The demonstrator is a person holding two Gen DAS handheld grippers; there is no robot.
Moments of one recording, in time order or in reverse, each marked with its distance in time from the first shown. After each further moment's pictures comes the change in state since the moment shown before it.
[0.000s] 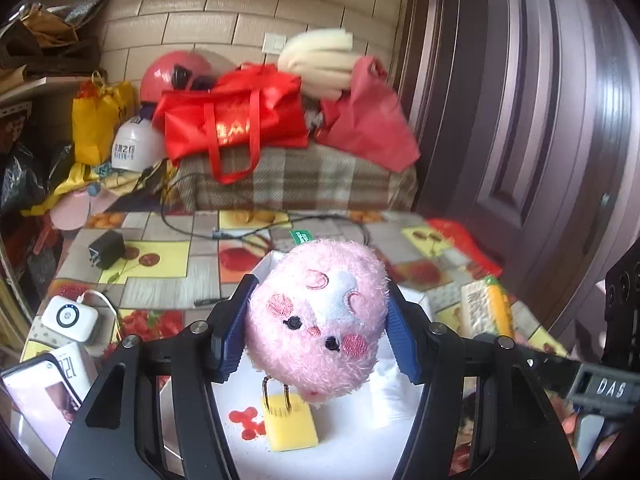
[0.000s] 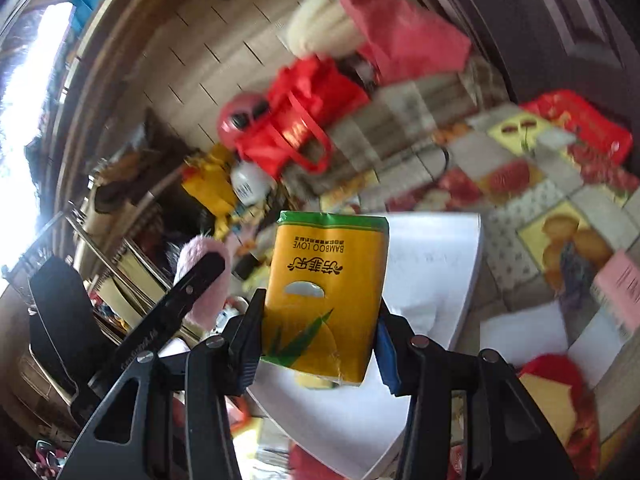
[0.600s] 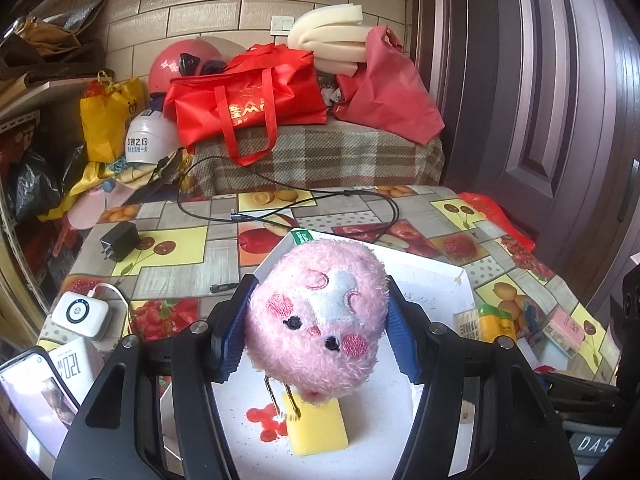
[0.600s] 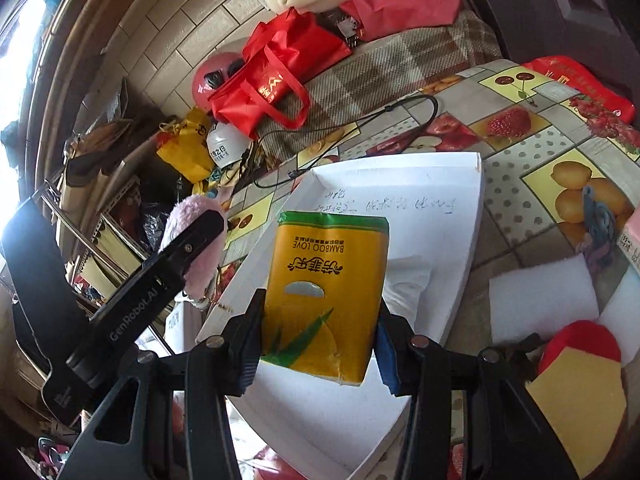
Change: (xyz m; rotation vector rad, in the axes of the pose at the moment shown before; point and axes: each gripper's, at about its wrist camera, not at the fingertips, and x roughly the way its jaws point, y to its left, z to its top) left arm 0.029 0.001 -0.019 0.048 0.049 0.094; right arm 0.035 -0.012 -0.028 -0.011 0.089 -0.050
